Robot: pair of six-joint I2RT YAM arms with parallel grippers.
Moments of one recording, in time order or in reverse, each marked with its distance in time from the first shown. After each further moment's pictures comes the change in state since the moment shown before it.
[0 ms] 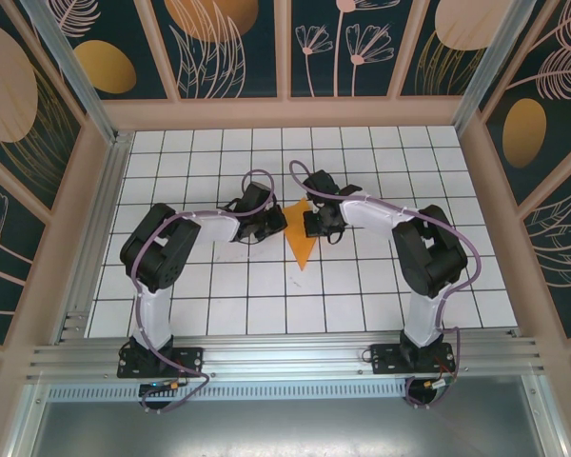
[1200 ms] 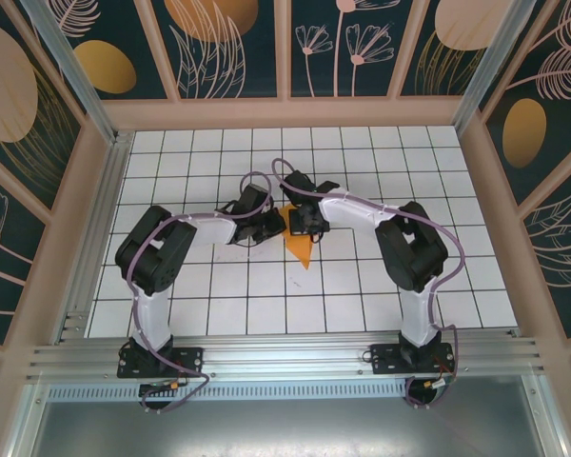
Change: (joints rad) left arm 0.002 -0.064 -0.070 0.011 0.055 -0.005; right arm 0.089 0.102 0.145 -0.090 0.121 0.184
